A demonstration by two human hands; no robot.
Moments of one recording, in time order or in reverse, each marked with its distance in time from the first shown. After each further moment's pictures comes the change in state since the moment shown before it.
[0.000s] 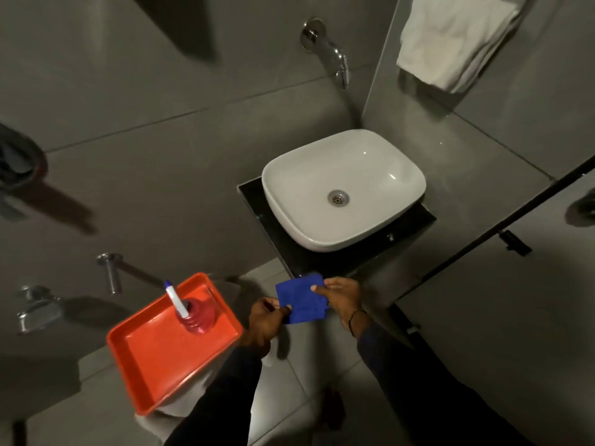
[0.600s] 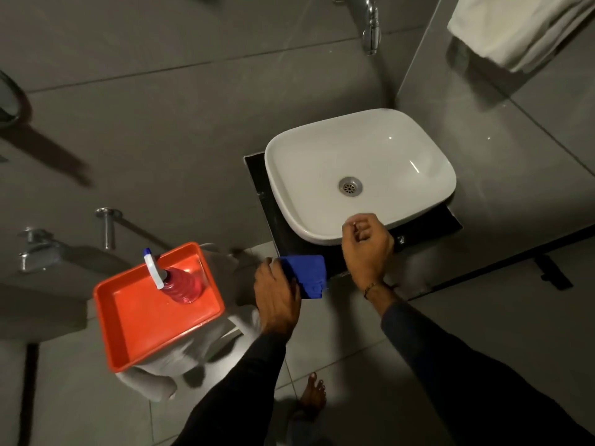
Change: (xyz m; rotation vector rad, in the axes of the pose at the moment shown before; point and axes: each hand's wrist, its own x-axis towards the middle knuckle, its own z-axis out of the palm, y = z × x) left_hand 0.017 0.001 0.096 0.732 0.438 0.526; right_hand 0.022 -0.106 -0.060 -0.180 0.301 -0.723
